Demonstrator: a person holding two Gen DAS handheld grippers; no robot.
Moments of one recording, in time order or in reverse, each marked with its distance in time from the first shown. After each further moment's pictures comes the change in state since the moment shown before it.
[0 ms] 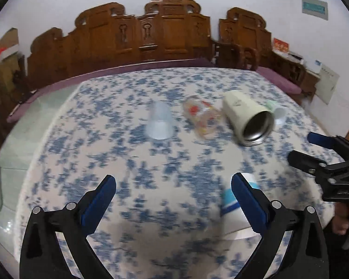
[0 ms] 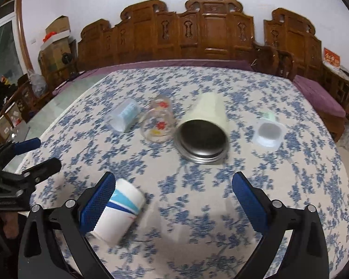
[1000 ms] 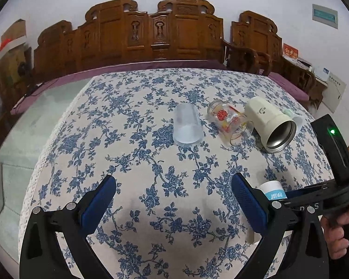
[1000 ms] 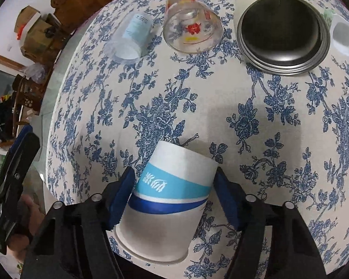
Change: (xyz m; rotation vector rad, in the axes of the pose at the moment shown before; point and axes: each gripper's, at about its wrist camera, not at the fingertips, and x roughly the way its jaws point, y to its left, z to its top) left arm 0.012 0.043 0.003 -0.043 -0.002 0.012; right arm 0.106 0.038 -0.014 0.283 0.555 0.201
